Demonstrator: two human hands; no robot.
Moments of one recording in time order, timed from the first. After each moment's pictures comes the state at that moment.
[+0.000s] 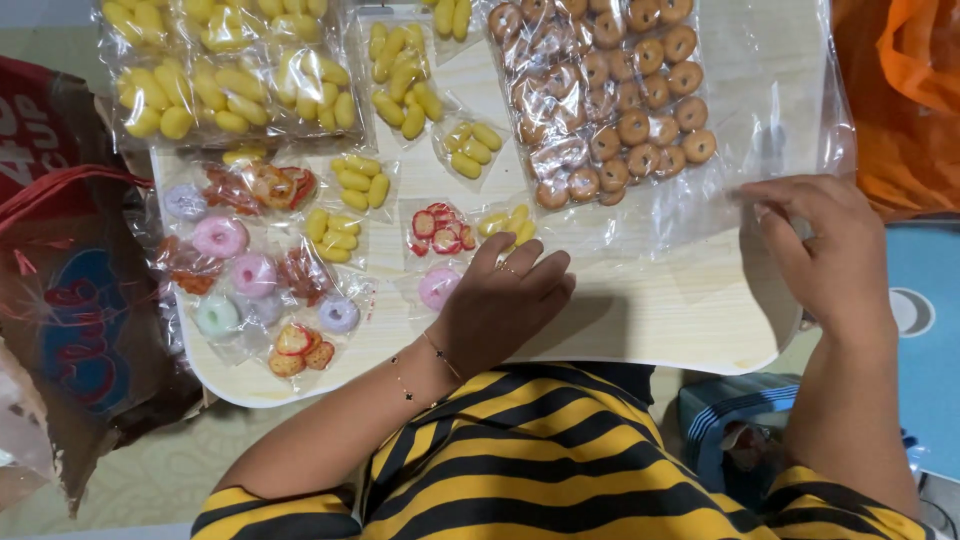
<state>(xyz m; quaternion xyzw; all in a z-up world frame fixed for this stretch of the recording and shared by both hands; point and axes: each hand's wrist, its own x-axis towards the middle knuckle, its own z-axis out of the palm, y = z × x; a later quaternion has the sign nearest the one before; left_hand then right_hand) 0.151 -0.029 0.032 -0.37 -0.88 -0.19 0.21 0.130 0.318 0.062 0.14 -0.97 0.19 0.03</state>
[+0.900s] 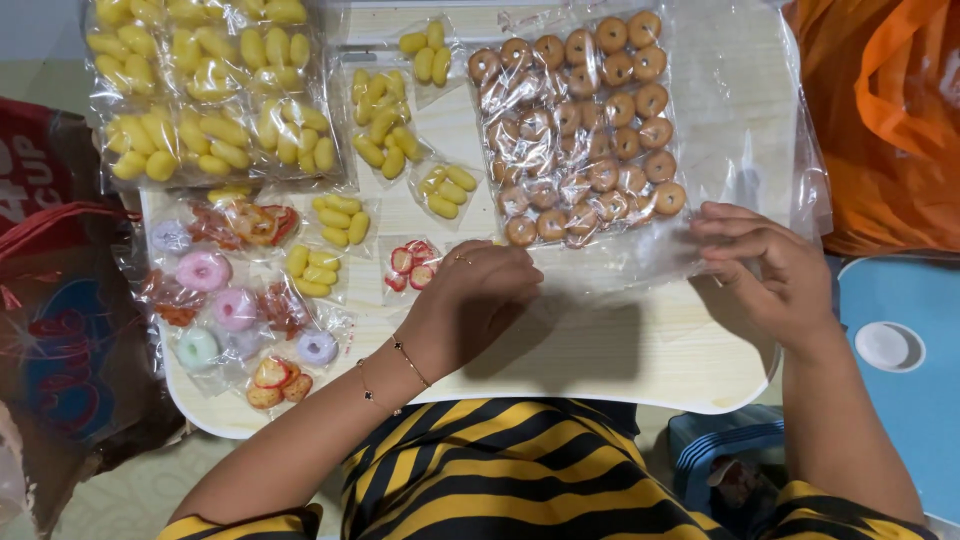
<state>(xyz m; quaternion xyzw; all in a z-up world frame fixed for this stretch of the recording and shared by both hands) 0.118 -0.035 0.018 -0.30 -0.84 -0.45 -0.03 0.109 0.331 0.027 0.24 -0.86 0.45 -0.01</state>
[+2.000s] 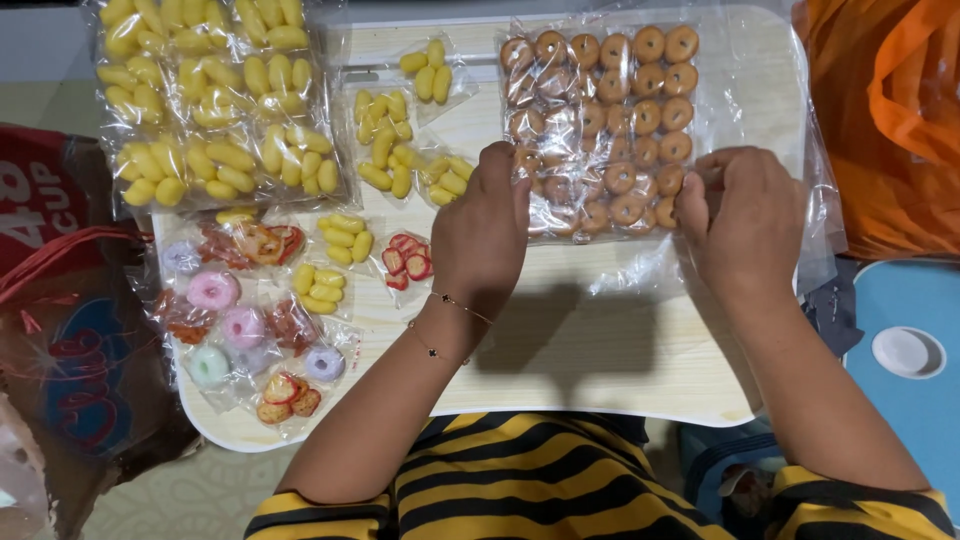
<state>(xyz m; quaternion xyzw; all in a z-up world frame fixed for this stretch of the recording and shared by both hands) 0.050 0.004 0.028 0.03 -0.90 -0.42 -0.12 0.057 0.278 0.020 0.13 -0.97 0.18 0.12</state>
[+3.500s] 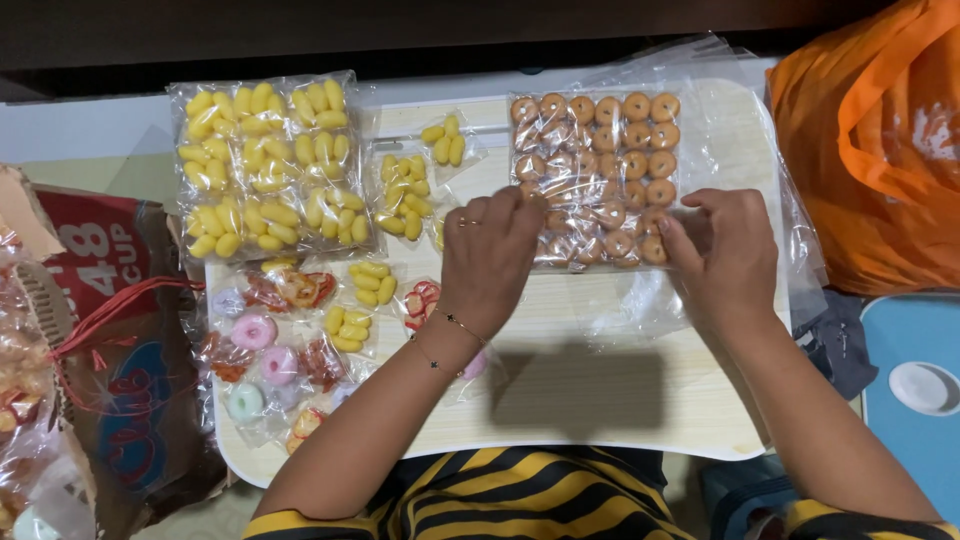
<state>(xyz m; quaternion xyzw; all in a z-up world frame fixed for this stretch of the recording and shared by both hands) 0.037 -0.010 0.009 -0.18 -0.94 -0.18 0.21 0.056 0.263 0.030 -0.04 -0.96 0.27 0.09</state>
